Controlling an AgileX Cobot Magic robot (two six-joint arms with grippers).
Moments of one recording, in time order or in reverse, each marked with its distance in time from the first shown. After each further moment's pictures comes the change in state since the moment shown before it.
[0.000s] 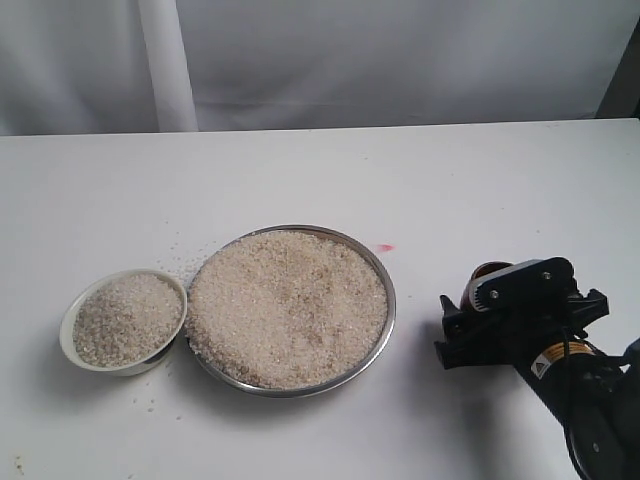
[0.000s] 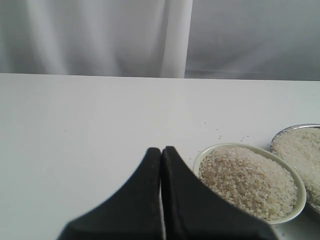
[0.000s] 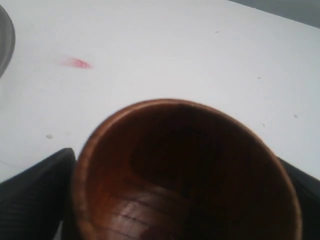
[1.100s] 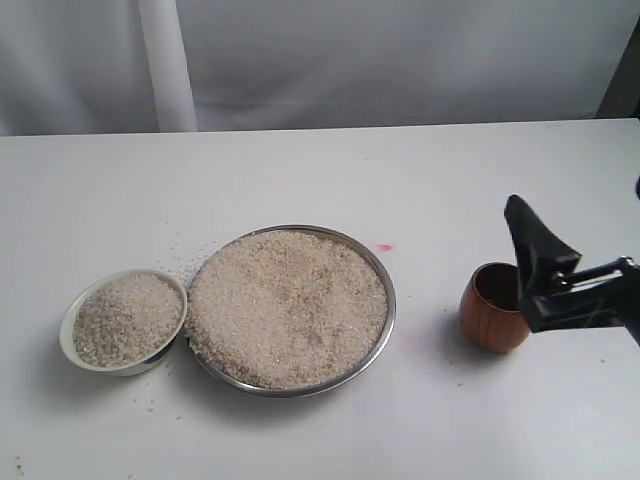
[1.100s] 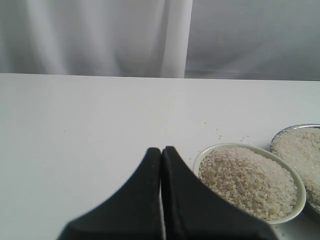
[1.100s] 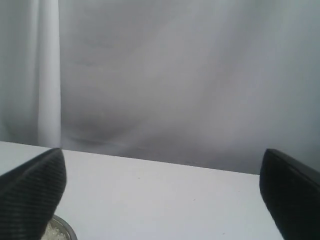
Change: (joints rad) left arm 0.000 0.000 0.000 0.000 0.000 0.000; right arm 0.255 -0.880 0.246 0.248 0.039 -0.150
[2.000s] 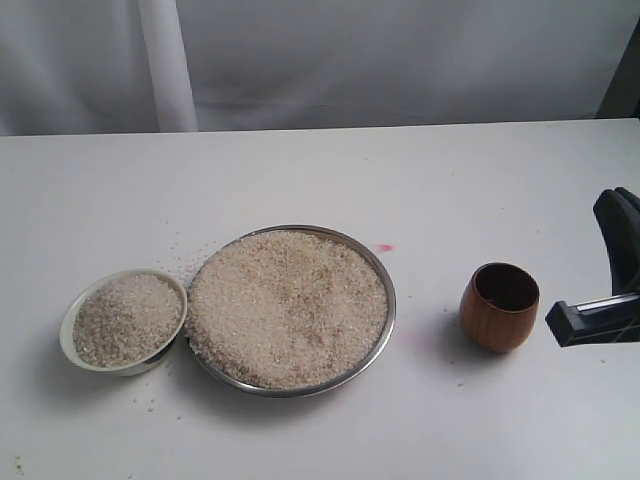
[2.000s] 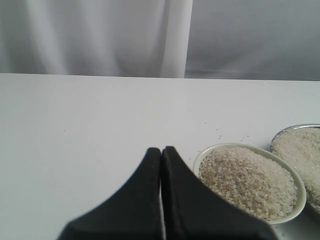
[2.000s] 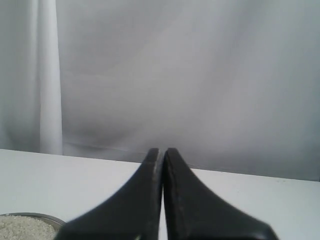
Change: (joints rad) left arm 0.000 0.000 0.000 0.000 0.000 0.000; right arm 0.024 -0.074 0.042 0.032 -0.006 0.000
